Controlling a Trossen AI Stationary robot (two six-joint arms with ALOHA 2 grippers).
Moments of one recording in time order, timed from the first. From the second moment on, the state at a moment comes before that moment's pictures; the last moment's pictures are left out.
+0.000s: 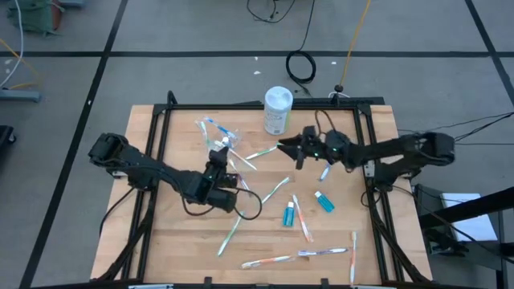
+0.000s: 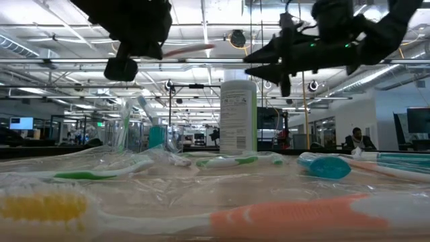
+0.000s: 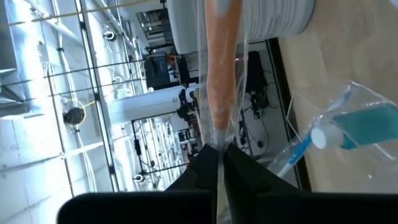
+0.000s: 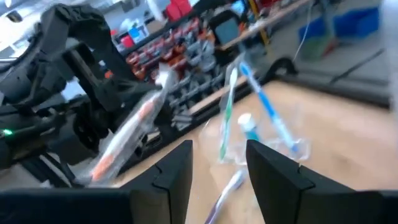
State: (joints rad) left arm -0.32 1.60 1.05 -0.64 -1.38 0.51; right arm -0.25 1.40 0.48 0.89 -0.08 0.52
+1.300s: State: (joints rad) left arm -0.08 1.60 1.05 0.03 -0.64 1.59; right arm -0.24 1.59 0.64 0.84 -0.29 0.72
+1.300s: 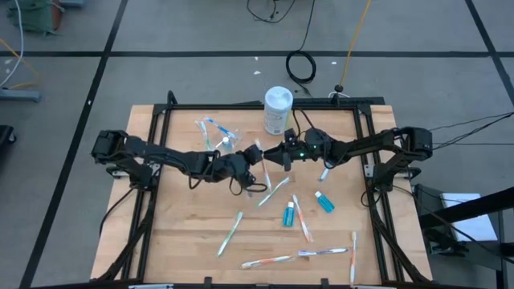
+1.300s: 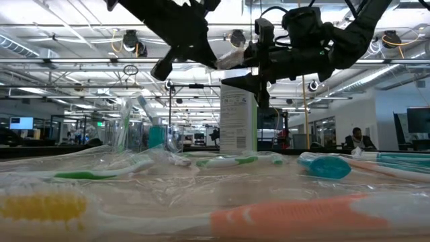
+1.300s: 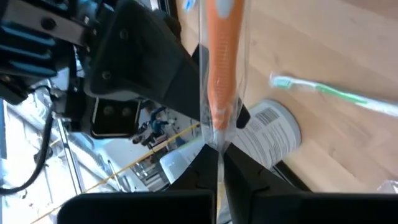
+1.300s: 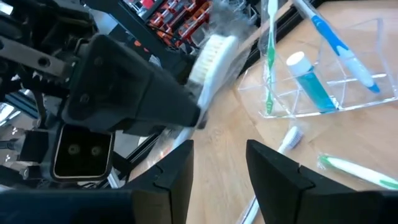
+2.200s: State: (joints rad) left arm -0.06 1.60 1.05 0.09 -0.55 1.71; right arm -0.24 1.59 0.64 0.90 -0.29 0.72
